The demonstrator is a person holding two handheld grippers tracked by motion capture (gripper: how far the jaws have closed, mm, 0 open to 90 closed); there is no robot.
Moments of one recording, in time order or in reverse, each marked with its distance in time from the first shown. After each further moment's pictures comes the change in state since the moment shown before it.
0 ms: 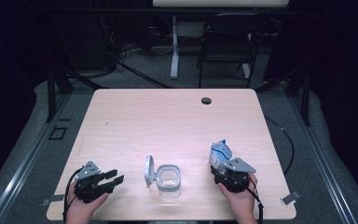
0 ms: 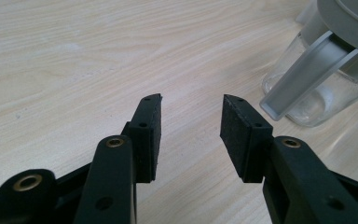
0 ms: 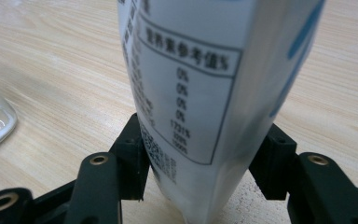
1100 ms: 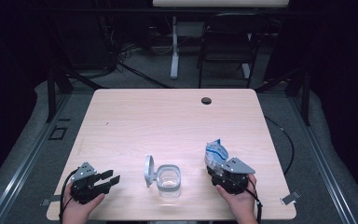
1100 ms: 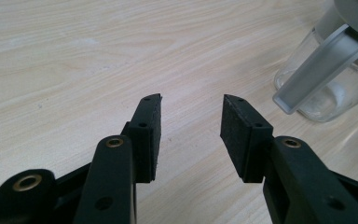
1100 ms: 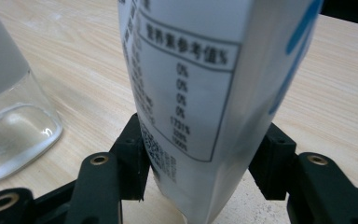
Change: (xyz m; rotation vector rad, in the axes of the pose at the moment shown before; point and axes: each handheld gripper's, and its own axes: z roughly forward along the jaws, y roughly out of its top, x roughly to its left) left arm 0.006 -0.005 -0.007 0.002 0.031 -0.003; right arm 0.014 0.017 -0.016 -0.032 0.052 -0.071
